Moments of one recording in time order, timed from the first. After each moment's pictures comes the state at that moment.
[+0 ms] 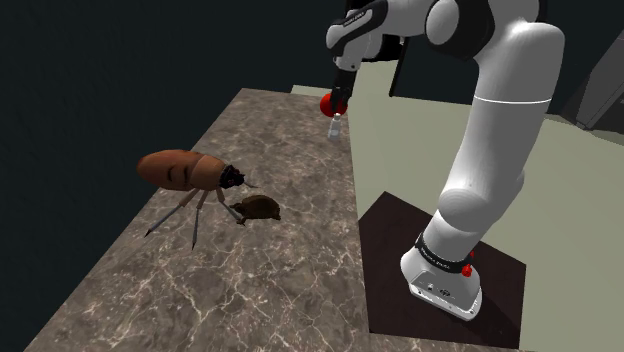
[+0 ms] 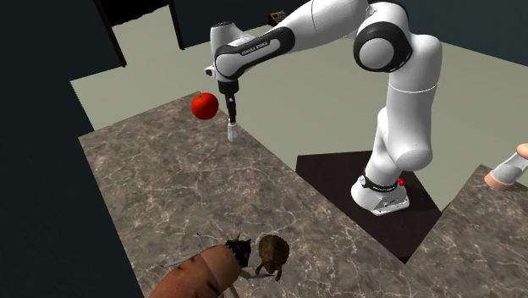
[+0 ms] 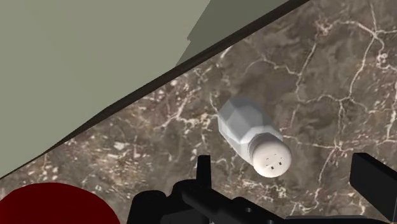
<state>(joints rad) -0.18 0.25 -0.34 -1.84 0.17 2.03 -0.71</state>
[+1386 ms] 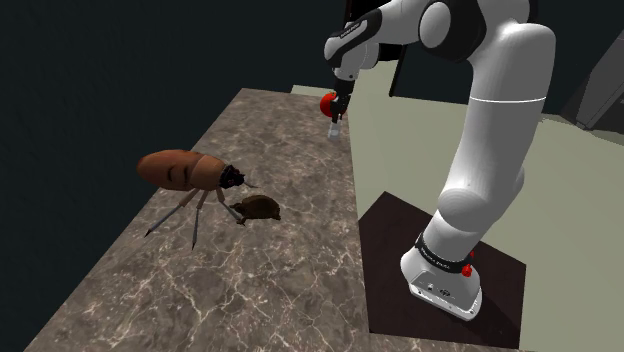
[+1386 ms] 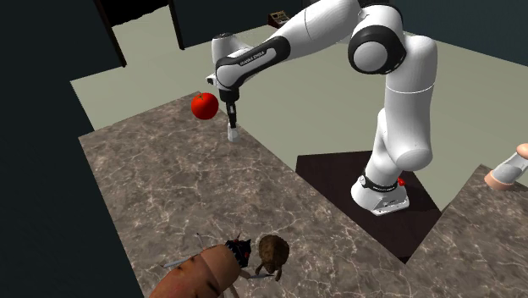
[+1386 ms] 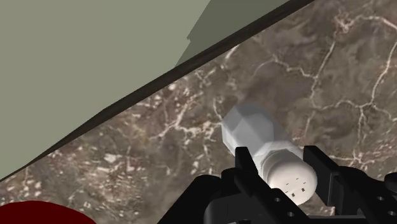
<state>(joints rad) -0.19 0.29 -0.34 -1.88 0.19 2.11 -0.73</state>
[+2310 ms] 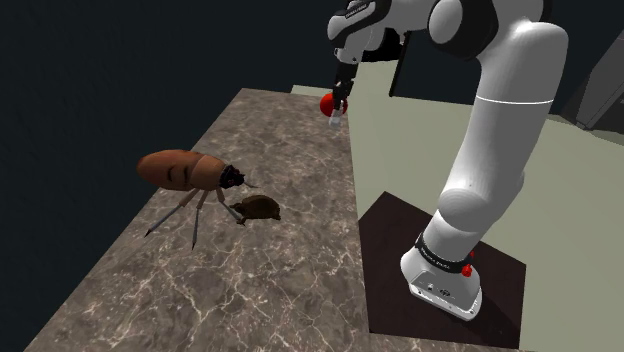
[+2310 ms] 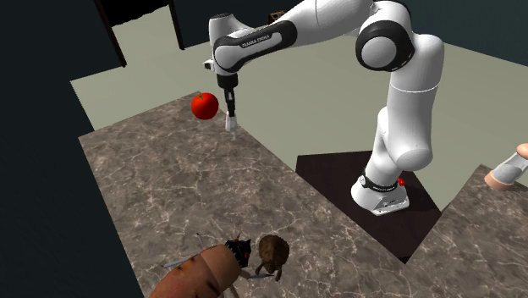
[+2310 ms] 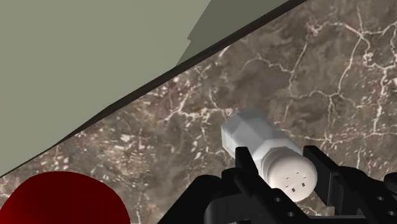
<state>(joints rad) -0.18 0.23 -0.35 -1.80 0.16 1.98 -0.70</state>
